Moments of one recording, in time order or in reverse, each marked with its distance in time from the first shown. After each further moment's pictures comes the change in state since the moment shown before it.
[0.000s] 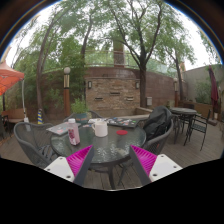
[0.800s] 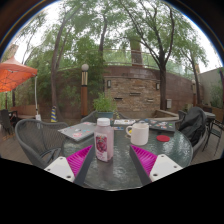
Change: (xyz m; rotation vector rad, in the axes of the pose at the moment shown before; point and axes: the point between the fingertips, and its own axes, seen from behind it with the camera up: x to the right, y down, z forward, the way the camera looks) arm -0.189 0.018 0.181 0.015 -0.183 -0.044
